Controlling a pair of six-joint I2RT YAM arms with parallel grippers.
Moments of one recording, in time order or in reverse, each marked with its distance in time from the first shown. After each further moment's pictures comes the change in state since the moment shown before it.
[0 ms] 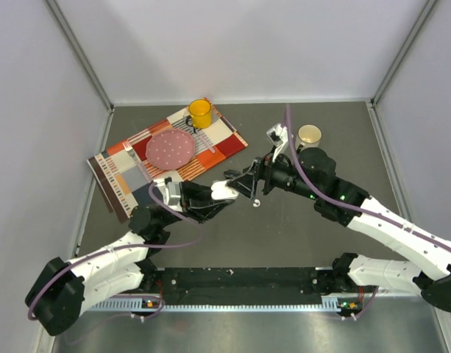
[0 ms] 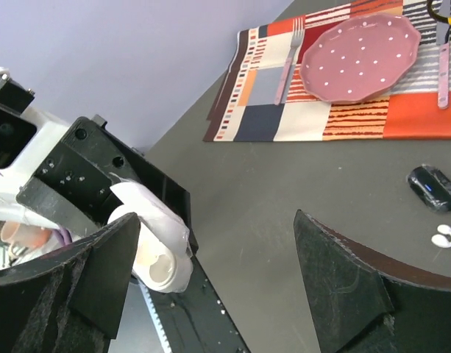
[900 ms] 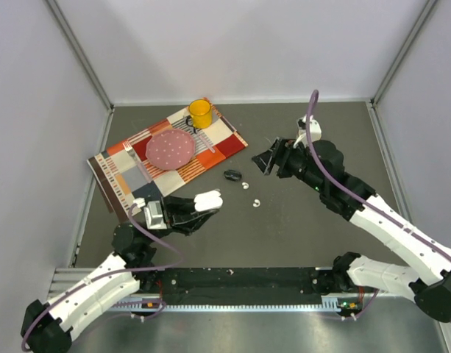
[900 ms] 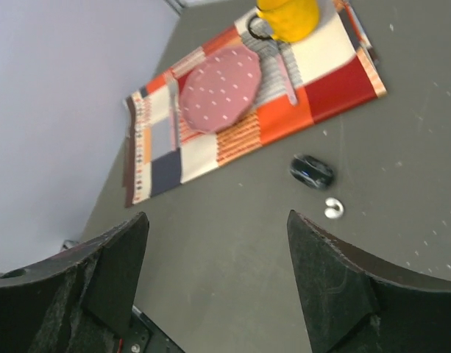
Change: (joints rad) left arm -0.011 -0.413 -0.102 -0.309 -0.073 0.090; right arm -0.185 -0.027 -0.040 -0.039 0.225 0.134
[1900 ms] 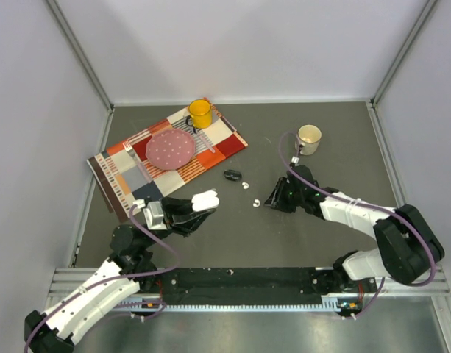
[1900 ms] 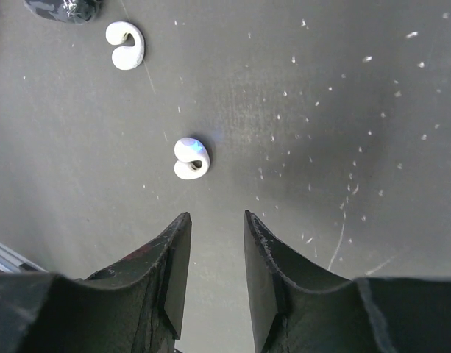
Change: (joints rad) left arm 0.000 -0.155 -0.003 -0.240 -0.080 0.051; right arm -0.168 0.328 -0.385 0.071 -0.173 0.235
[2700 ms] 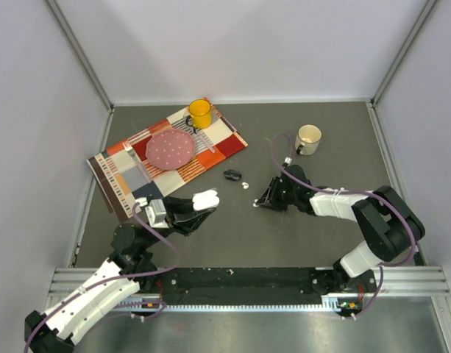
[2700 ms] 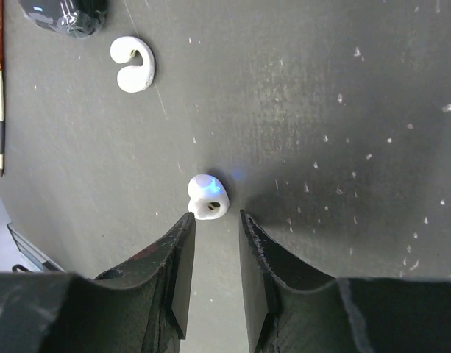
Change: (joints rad) left arm 0.000 -0.006 0.000 -0.052 -0.026 0.001; right arm 0.000 0.193 0.006 0.208 -0.084 0.050
